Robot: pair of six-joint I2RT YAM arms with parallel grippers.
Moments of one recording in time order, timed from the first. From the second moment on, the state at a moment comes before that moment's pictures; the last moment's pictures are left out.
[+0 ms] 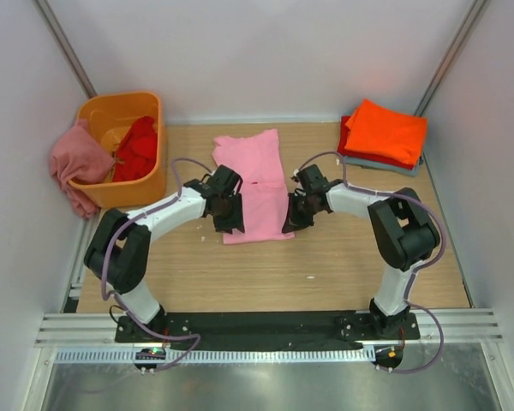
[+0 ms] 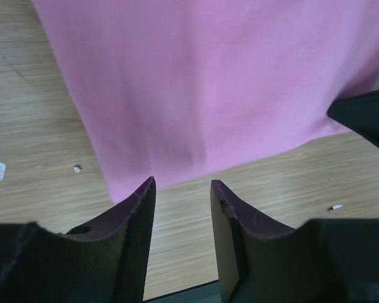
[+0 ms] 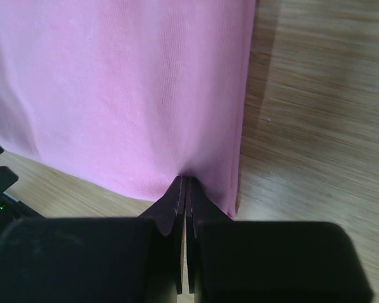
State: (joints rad) left arm -0.58 1.68 1.15 -0.62 0.08 -0.65; right arm 0.47 1.84 1.09 -0.39 -0.34 0.54
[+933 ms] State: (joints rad) left arm -0.62 1.32 1.01 -0.67 -0.01 -0.67; right arm 0.59 1.31 0.92 -0.57 -0.08 0.58
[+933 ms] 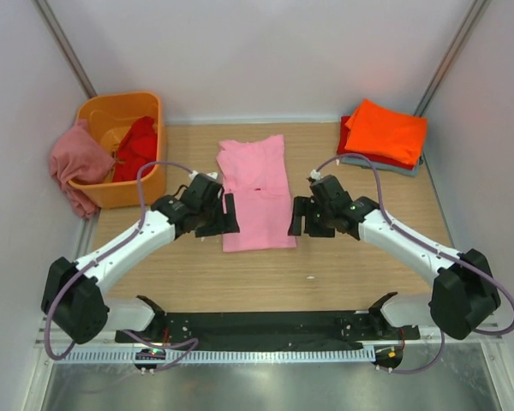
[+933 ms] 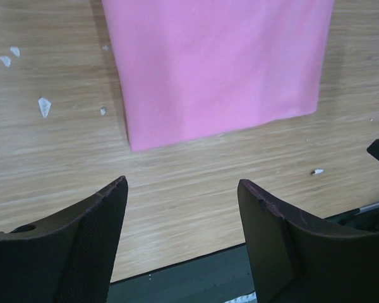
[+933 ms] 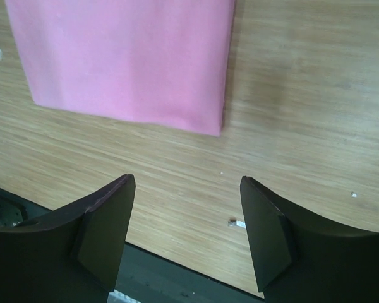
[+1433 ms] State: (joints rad) left arm -0.62 1.18 0.59 -0.43 0.00 -0.77; right arm 0.58 1.30 0.68 -0.36 -0.10 0.63
